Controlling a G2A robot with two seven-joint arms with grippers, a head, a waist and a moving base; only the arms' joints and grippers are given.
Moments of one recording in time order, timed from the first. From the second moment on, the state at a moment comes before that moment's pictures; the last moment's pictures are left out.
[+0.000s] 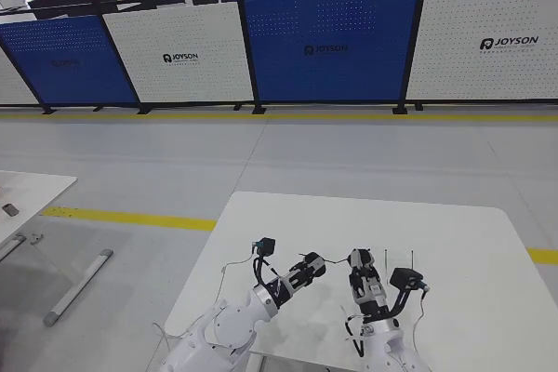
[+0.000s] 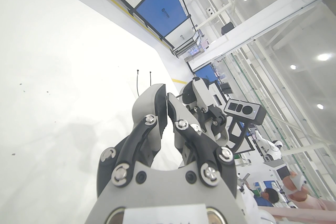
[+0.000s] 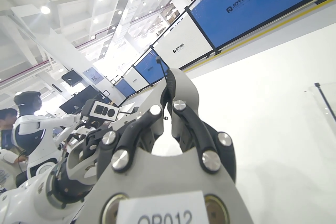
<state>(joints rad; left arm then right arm) 1.49 -1.19 -1.14 -1.65 0.15 -0.23 -0.23 -1.48 -1.43 1.00 -1.55 -0.75 -0.07 -0.34</state>
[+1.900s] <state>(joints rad) 1.49 -1.19 -1.14 -1.65 0.15 -0.23 -0.23 -1.47 -1.46 1.01 -1.48 -0.70 -0.11 -0.31</state>
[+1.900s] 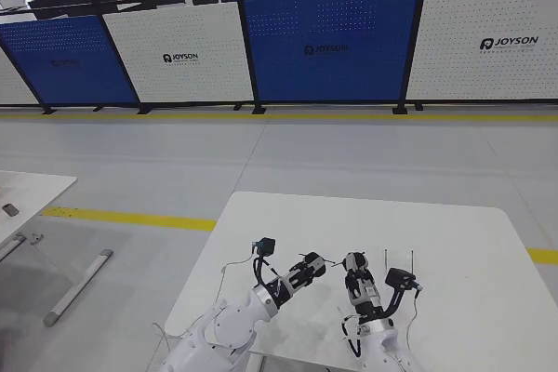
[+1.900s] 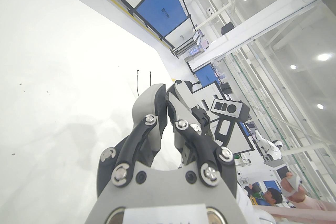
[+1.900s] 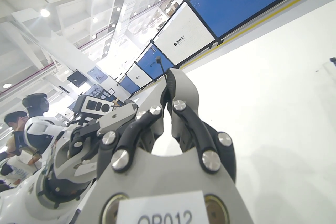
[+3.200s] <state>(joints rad) 1.49 -1.19 -1.14 -1.65 0.15 -0.23 -0.23 -1.50 -1.46 1.03 -1.52 -0.78 -0.09 -0.36</state>
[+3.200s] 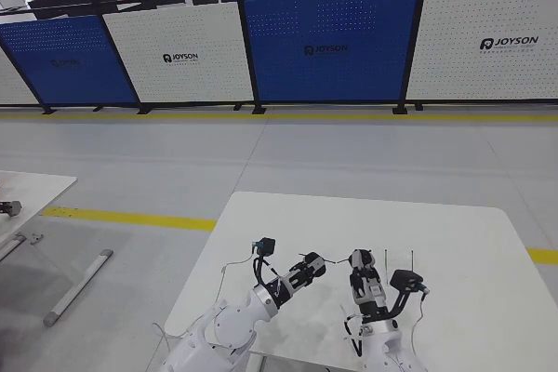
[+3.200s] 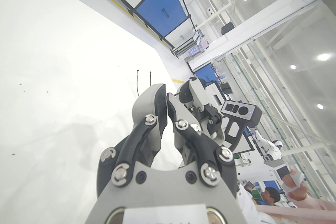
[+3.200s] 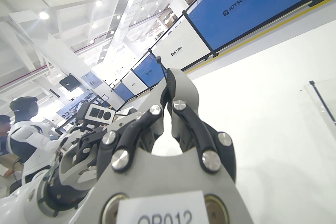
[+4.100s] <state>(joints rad) 1.49 -1.19 -1.14 -1.65 0.15 -0.23 -0.23 -1.47 -1.48 1.02 -1.48 -0.76 -0.11 -0.33</state>
